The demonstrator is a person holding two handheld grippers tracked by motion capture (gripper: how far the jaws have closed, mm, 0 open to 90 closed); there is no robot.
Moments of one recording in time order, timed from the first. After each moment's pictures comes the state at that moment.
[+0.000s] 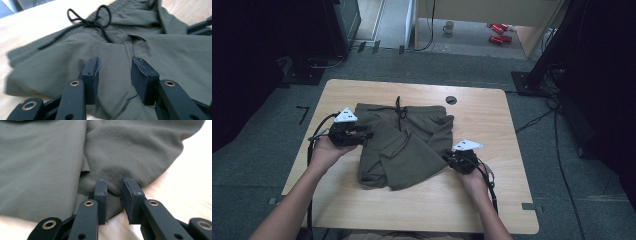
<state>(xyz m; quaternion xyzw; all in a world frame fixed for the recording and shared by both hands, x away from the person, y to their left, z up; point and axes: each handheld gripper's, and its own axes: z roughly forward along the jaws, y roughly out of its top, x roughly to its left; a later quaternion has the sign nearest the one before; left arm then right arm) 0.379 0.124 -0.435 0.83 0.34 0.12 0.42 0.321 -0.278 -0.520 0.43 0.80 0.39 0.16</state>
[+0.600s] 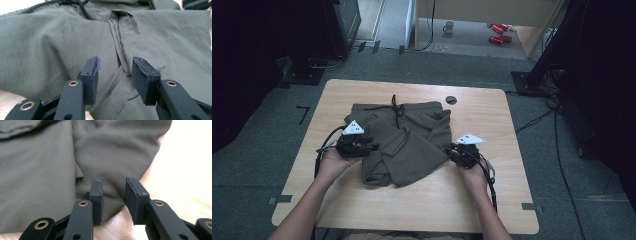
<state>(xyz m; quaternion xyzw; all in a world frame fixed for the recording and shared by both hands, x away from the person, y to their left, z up) 0.363 0.115 -0.470 0.84 0.35 0.10 0.41 0.330 -0.282 -0.507 0.46 0.77 0.39 0.20</state>
